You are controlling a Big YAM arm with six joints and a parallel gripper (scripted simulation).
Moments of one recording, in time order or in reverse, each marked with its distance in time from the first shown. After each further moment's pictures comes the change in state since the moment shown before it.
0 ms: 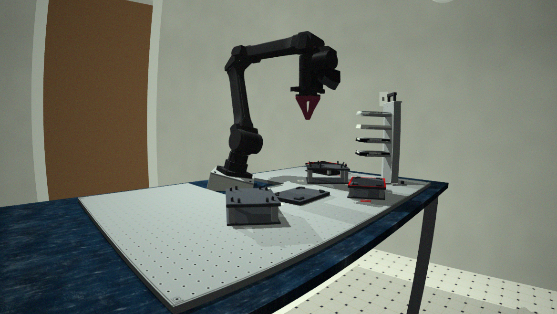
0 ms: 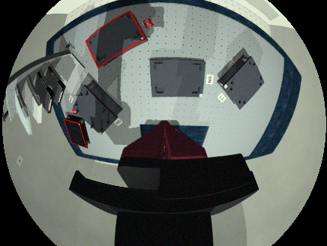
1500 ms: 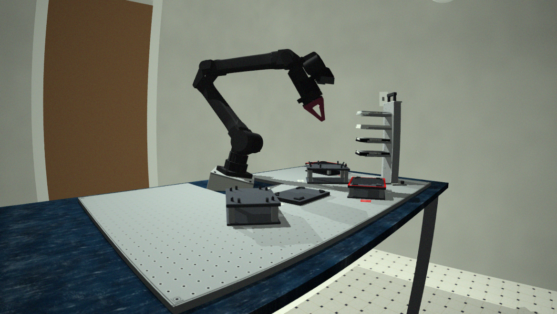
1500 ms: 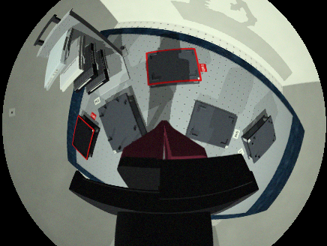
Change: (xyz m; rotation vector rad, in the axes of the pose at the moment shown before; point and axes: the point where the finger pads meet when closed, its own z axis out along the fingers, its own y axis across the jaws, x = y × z) arm 0.010 0.098 0.002 -0.181 -0.485 -0.268
